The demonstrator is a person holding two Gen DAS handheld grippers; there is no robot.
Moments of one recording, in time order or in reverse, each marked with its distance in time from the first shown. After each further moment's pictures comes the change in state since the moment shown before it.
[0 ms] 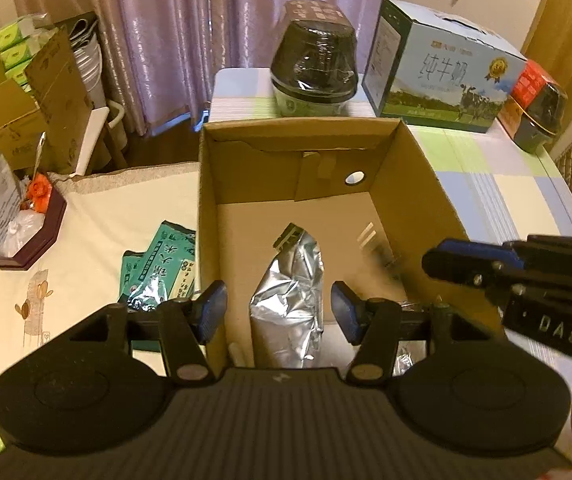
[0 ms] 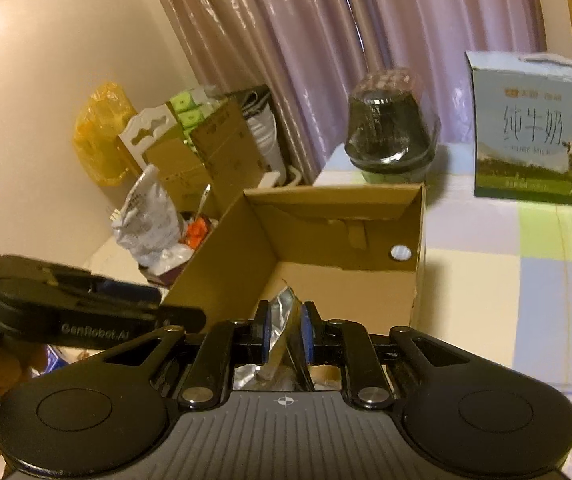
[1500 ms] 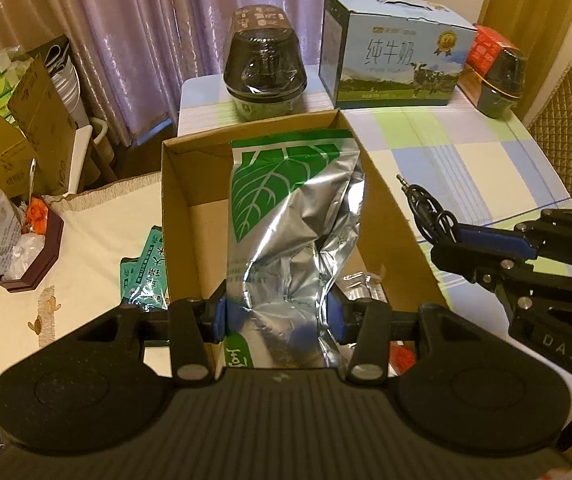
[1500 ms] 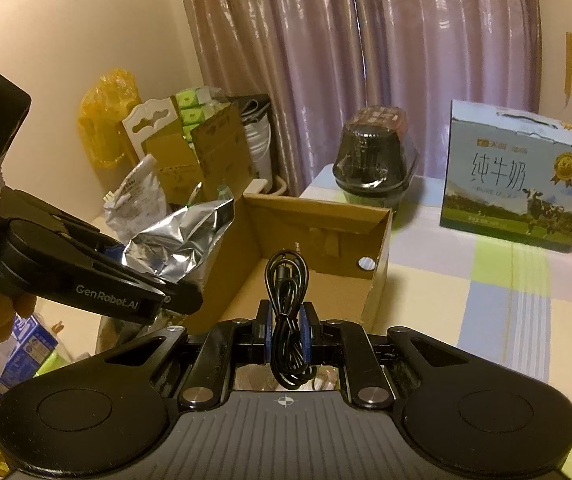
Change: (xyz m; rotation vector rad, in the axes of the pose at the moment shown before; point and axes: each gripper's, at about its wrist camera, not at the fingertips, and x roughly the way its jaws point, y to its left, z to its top) left arm -0.039 -0.044 0.003 0.130 0.039 -0.012; right arm -0.051 0.015 -0.014 -0.131 -0.010 -0.069
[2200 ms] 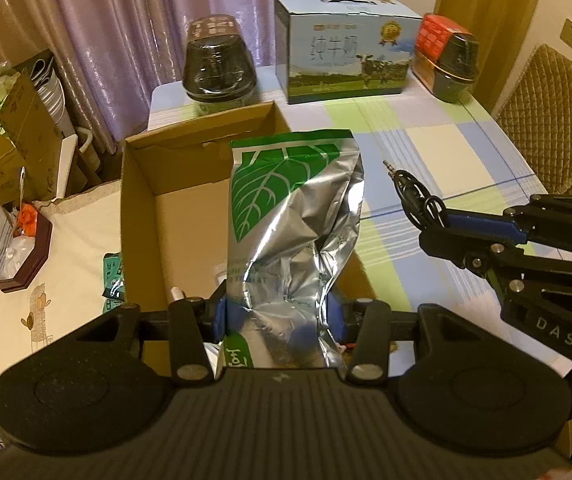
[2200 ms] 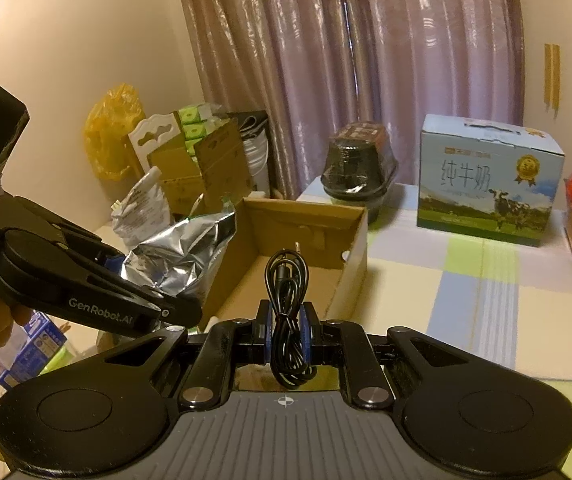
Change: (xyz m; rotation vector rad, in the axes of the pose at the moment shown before) left arm -0.049 -0.060 -0.033 0.045 -0.015 -0.024; right arm -0.075 0.001 -0.022 -0.007 -0.057 -0.003
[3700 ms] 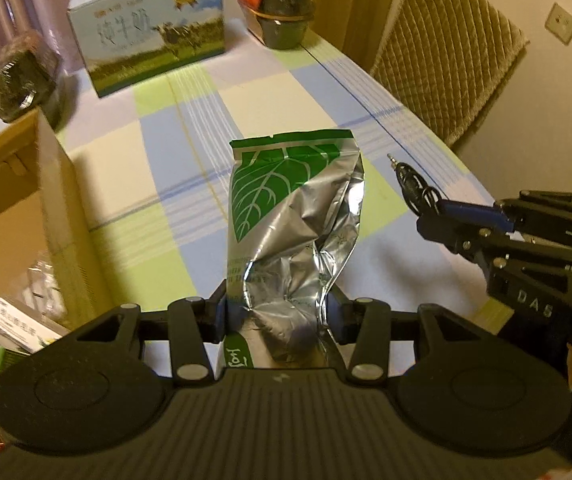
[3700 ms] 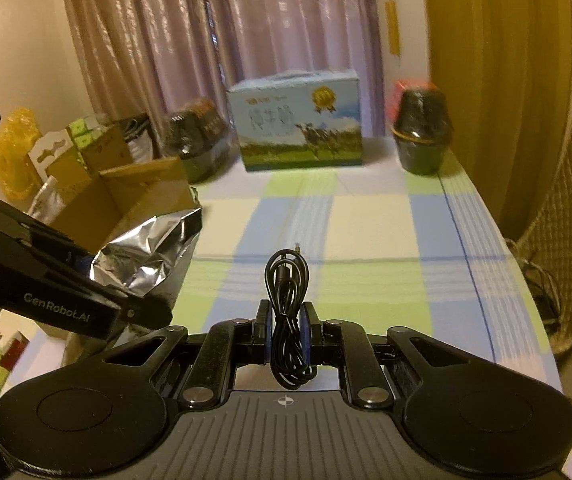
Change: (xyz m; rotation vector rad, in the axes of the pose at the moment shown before) left arm 0.039 -0.221 -0.023 0.202 0.048 -0.196; right arm -0.152 -0.124 -0.110 0.177 -0.011 -0.259
